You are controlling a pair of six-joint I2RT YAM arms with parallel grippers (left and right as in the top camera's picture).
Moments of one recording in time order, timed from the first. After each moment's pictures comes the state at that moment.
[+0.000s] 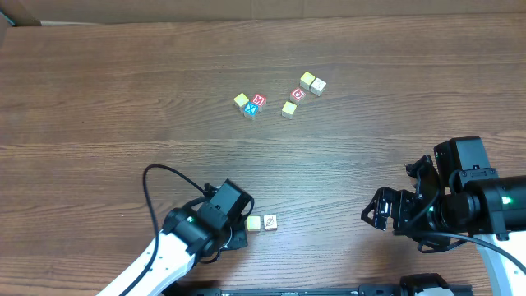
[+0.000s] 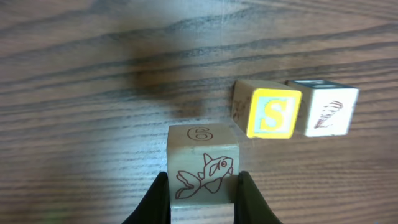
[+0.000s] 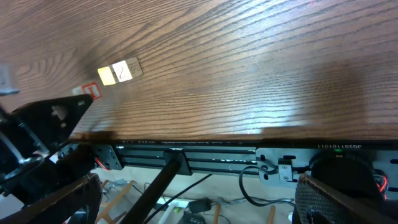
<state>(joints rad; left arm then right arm) -0.67 1.11 0.61 -0.87 0.04 -0.79 0.09 1.04 1.18 -1.63 -0.40 0.33</state>
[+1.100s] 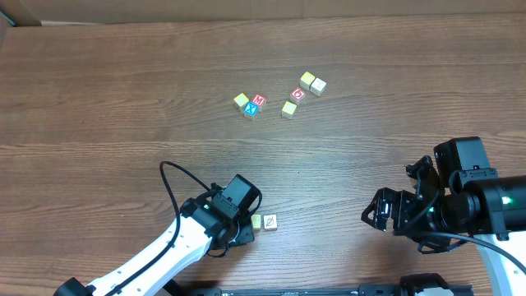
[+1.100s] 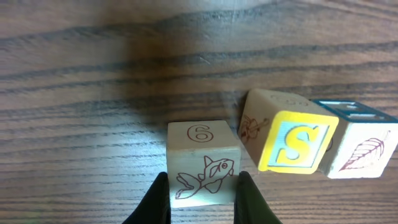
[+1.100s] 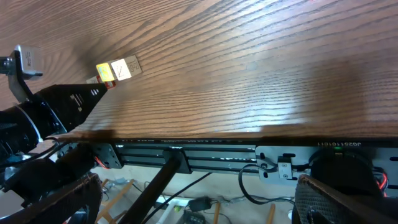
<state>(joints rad) -0.67 1.27 0.61 -0.77 0.05 -0.84 0.09 1.04 1.18 -1.64 -0.40 0.33</state>
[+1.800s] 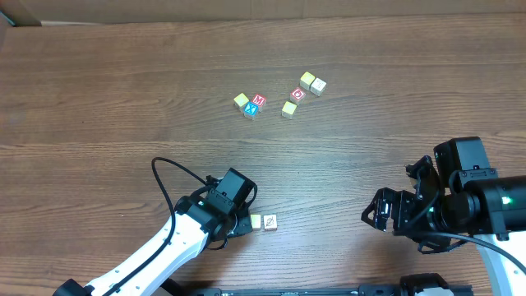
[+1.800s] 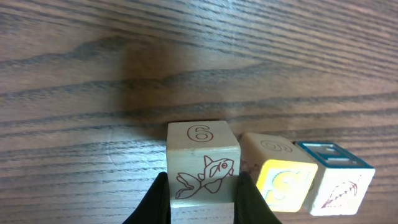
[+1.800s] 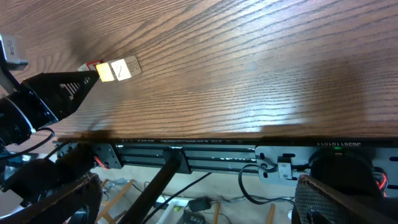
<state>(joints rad) -0.61 1.27 0.61 -0.70 0.03 -0.82 0.09 1.04 1.18 -1.64 -0.40 0.33</state>
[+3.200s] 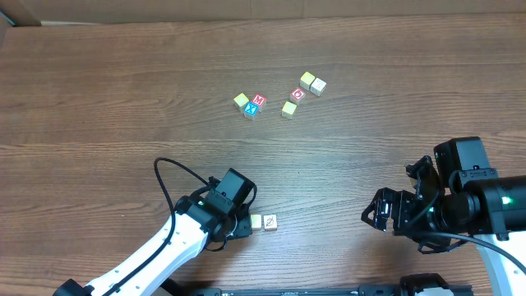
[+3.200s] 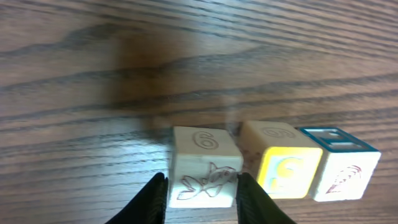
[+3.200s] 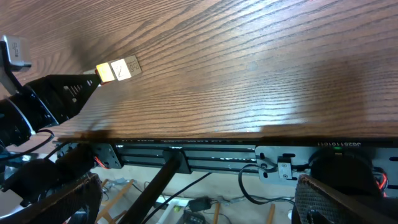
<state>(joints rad) -0.60 1.27 0.61 -0.72 0.06 -0.77 0.09 1.04 1.18 -1.64 -0.40 0.33</state>
